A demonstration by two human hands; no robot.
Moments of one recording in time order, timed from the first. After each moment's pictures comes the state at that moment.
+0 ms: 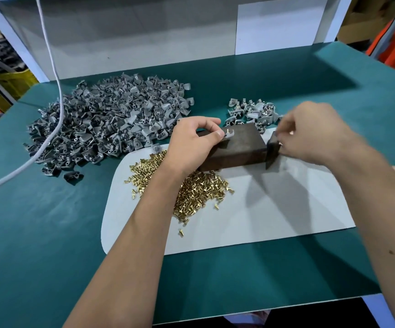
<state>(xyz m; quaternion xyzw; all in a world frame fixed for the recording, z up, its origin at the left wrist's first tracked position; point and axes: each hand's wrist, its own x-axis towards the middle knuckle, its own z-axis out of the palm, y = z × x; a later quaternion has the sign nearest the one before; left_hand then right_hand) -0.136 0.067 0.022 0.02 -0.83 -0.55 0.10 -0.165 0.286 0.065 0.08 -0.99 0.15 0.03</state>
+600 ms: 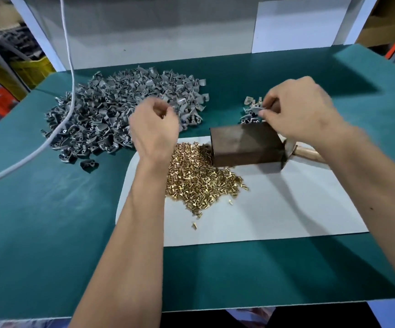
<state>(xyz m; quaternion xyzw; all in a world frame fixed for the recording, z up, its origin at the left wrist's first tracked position) -0.138 0.002 0.024 0.23 -0.81 -0.42 0.34 -0.200 0.245 0.070 0.19 -0.96 0.13 0.14</state>
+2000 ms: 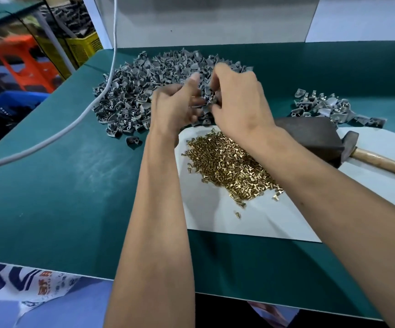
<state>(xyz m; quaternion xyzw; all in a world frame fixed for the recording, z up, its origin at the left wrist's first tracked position) -0.115 -0.059 0.032 0.22 -0.70 -0.65 0.21 -0.147 0.081 0.057 0.30 -0.89 0.29 0.17</state>
